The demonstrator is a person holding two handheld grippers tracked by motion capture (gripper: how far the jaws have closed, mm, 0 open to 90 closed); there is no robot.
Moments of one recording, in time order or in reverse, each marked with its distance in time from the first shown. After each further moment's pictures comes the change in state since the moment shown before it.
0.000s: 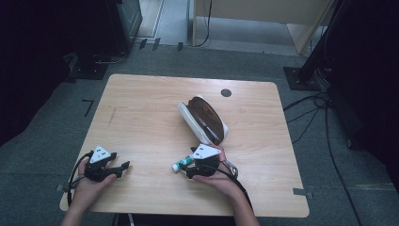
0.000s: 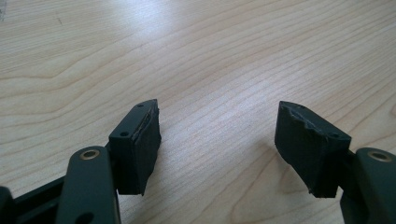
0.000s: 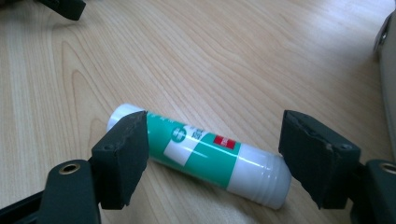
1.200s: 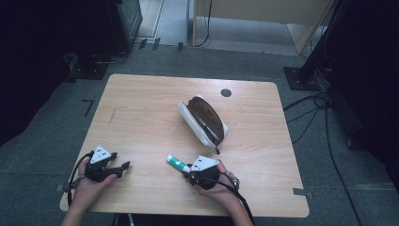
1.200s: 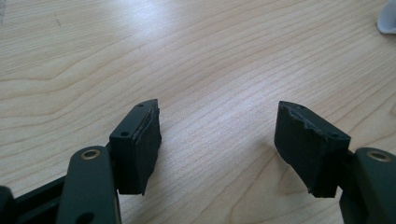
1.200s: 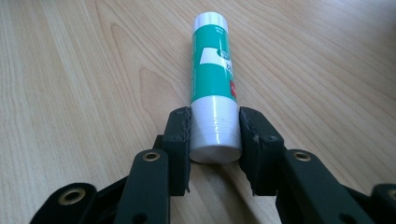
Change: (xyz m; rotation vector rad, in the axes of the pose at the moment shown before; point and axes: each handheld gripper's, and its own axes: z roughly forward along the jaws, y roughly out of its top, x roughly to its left) left arm -0.001 0.000 0.001 -0.004 0.003 0.007; right arm 0.030 -0.014 -0.015 0.102 0.010 0.008
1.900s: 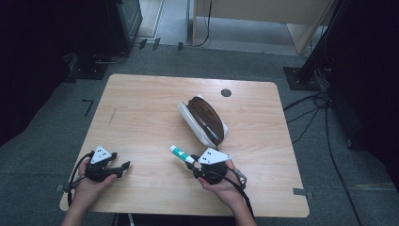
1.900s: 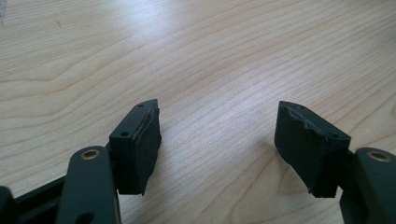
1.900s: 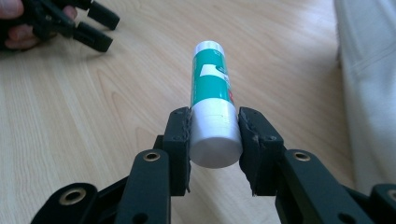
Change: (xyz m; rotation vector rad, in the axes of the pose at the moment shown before) left arm -0.002 0.000 0.001 0.001 0.006 0.014; right arm -0.008 0.028 -0.041 -0.133 -0.051 0.062
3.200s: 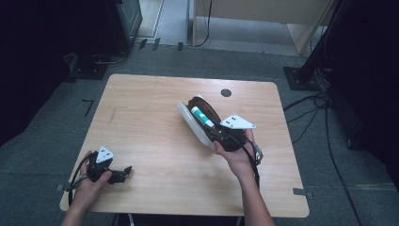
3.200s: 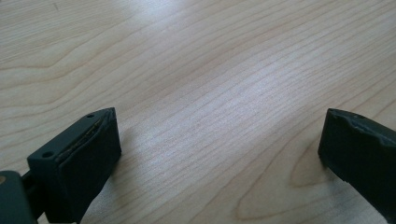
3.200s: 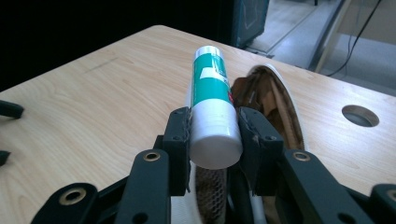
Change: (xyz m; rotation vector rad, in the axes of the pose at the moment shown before) left arm -0.003 0.001 0.005 0.072 0.044 0.017; right arm -0.073 0.061 -0.029 -0.122 -0.221 0.149
